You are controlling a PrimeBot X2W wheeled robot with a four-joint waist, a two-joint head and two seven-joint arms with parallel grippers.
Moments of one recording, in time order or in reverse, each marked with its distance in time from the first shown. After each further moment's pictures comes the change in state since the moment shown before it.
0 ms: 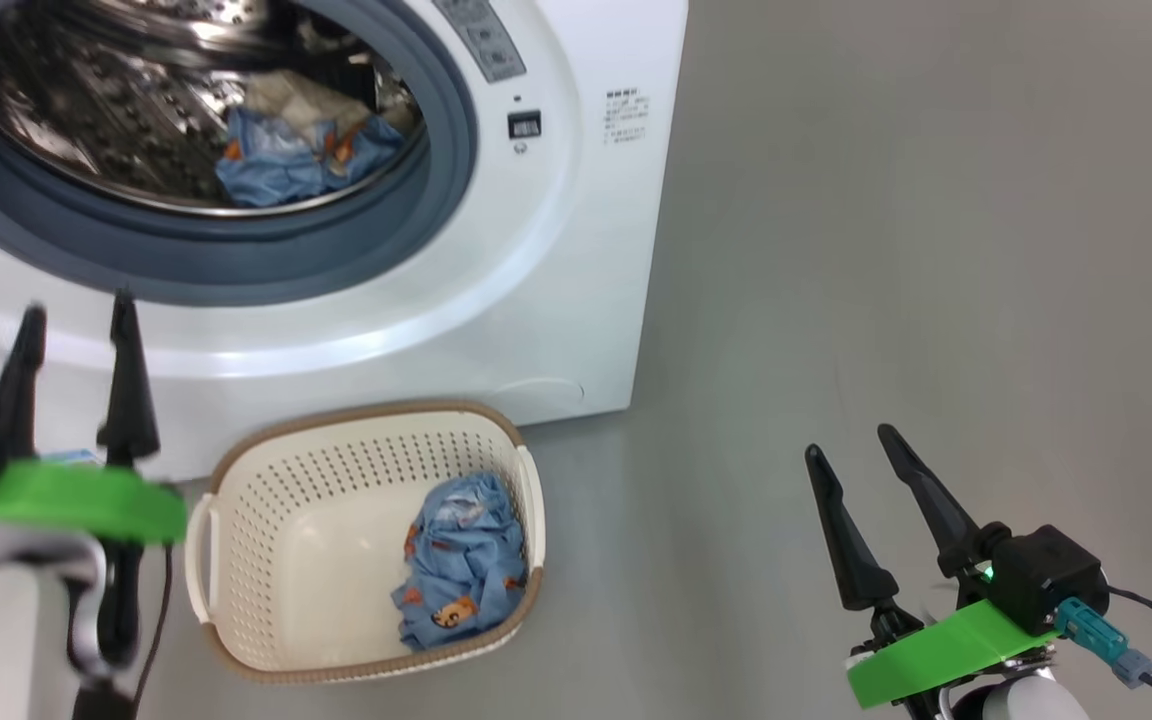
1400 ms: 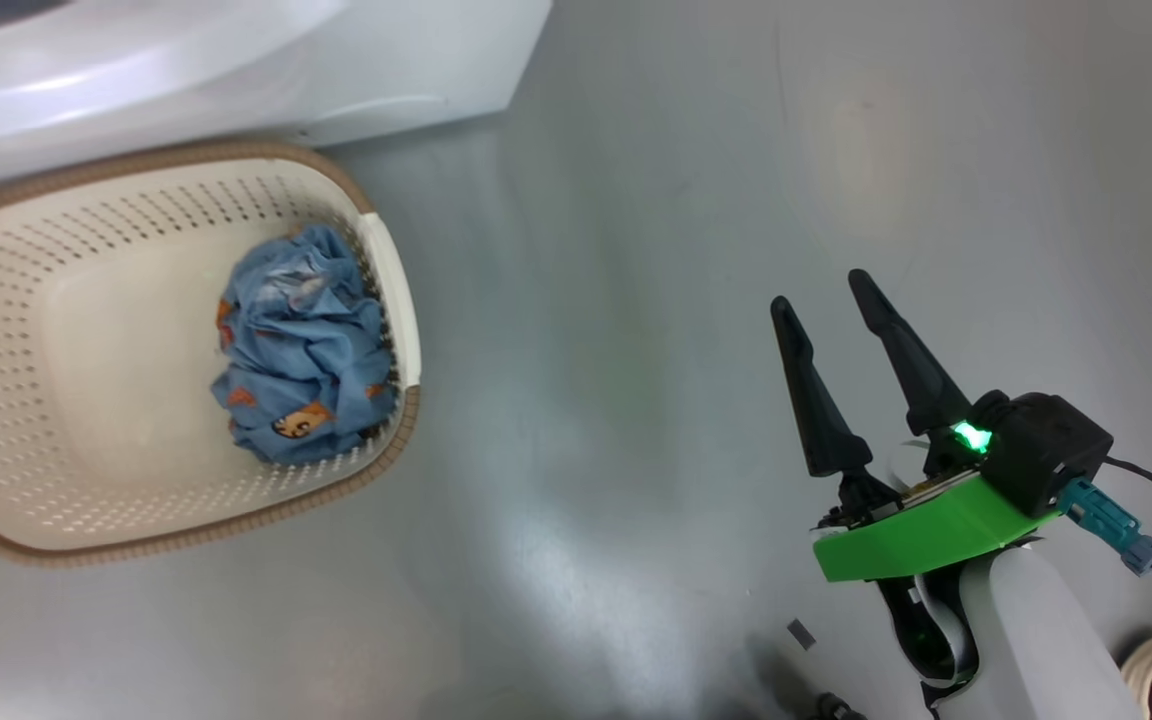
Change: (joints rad) left arm -1.104 0.039 -0.162 0.890 0.081 -0.021 0.023; right arm -0.212 0.018 0.045 -0.026 0.051 0.000 0.000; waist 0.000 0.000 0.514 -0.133
